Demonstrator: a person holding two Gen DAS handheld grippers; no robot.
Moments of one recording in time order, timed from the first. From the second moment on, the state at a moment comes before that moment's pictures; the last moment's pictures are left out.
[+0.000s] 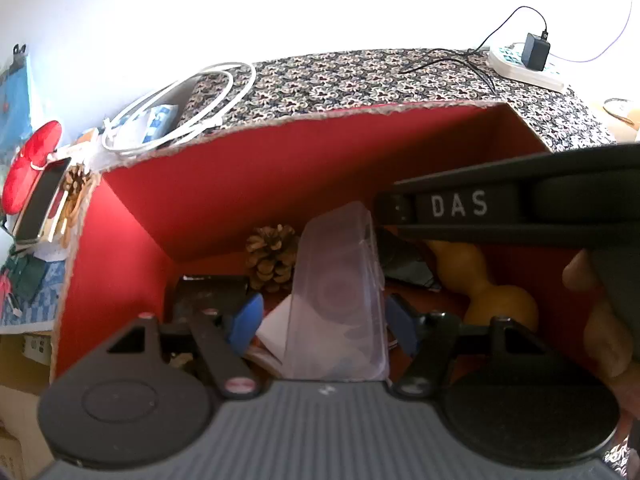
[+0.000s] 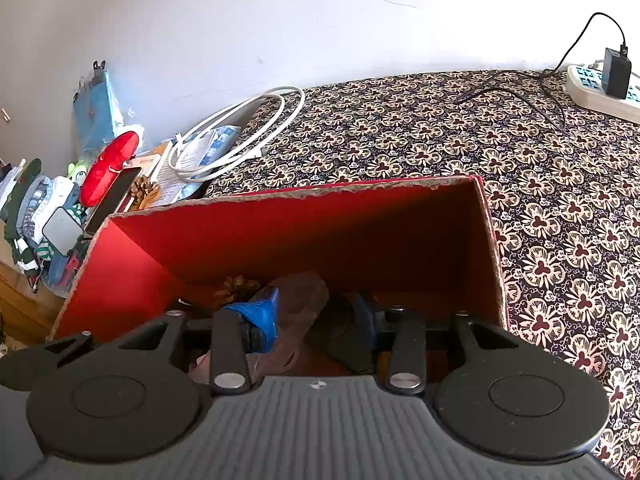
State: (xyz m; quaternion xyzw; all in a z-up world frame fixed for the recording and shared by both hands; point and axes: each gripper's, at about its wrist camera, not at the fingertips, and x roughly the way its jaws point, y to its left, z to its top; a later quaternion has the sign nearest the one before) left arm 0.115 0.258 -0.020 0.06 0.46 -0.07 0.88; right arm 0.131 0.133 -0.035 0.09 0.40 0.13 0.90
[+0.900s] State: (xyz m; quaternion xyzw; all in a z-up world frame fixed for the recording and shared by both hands) left arm 0.114 0.256 -0.021 0.07 0.45 -0.08 0.89; right arm 0.128 0.136 -0.034 0.08 0.40 0.12 0.91
